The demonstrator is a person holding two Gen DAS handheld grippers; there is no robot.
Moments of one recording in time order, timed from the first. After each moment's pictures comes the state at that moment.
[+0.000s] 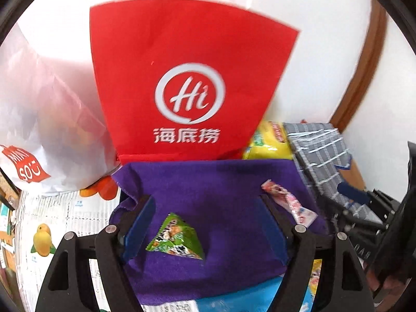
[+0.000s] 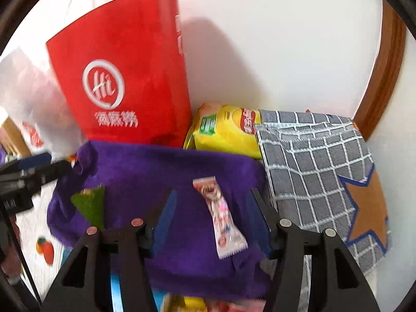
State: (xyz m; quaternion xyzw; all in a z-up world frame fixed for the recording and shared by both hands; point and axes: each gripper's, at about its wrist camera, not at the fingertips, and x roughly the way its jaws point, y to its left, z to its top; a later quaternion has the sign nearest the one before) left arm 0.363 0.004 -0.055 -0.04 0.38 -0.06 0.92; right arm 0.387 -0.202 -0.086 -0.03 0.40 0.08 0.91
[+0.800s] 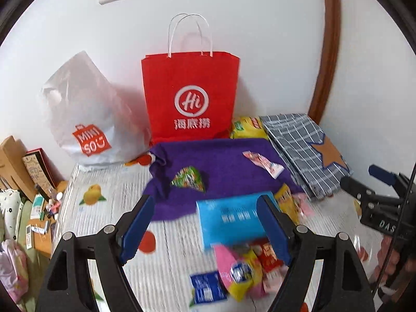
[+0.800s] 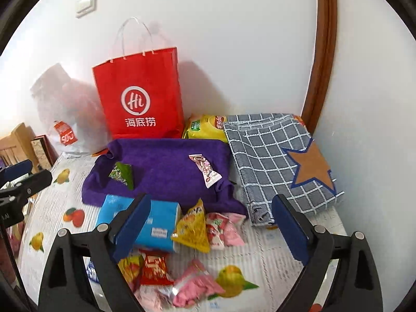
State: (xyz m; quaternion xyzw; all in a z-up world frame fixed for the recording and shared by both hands) left arm 0.151 -0.011 -0.008 0.02 0.33 -0.03 0.94; right arm 0.189 -0.236 -0.025 0.00 0.32 0.03 0.95
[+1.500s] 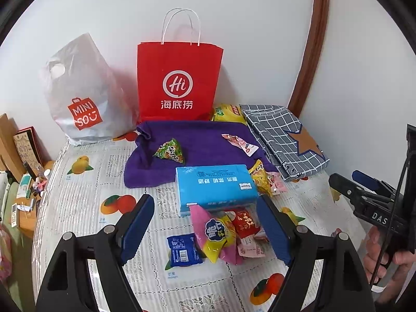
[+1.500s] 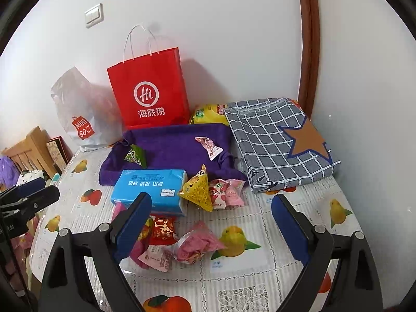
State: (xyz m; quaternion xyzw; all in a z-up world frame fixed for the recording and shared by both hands) left arm 0.094 -0.013 -0.022 -0.02 0.34 -0.07 0.94; right arm 0.128 -0.260 -0.041 0.05 0.33 0.05 0.94
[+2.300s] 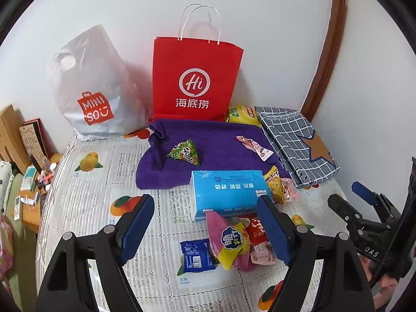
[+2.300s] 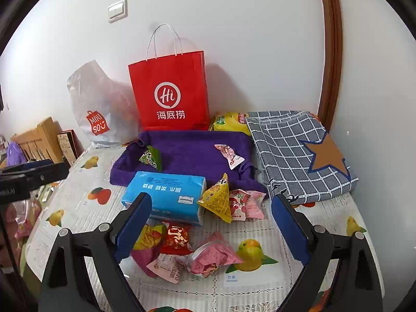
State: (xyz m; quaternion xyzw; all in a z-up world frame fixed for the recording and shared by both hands) left arm 0.113 0.010 -0.019 -0.04 0.35 -0.04 0.93; right arm 0.134 -0.232 -0.053 0.01 0.29 0.10 0.95
